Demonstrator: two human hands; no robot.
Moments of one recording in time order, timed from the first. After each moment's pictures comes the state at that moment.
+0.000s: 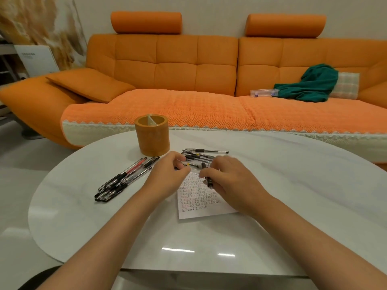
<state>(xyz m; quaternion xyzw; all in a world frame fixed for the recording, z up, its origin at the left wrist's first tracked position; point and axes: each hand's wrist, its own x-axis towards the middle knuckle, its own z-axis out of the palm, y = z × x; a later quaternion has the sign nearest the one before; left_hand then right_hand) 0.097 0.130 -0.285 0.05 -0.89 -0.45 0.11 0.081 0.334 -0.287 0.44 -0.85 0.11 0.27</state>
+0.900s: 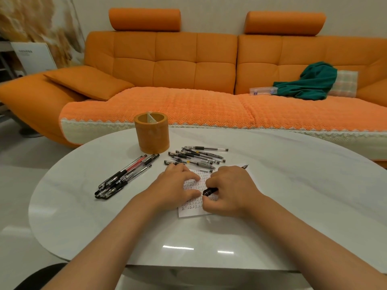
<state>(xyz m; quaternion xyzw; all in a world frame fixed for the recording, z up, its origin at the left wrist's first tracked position) 0.106 0.130 -0.299 -0.10 -0.97 -0.21 -0.02 0.090 0.325 -0.294 0.40 -0.89 0.10 0.18</state>
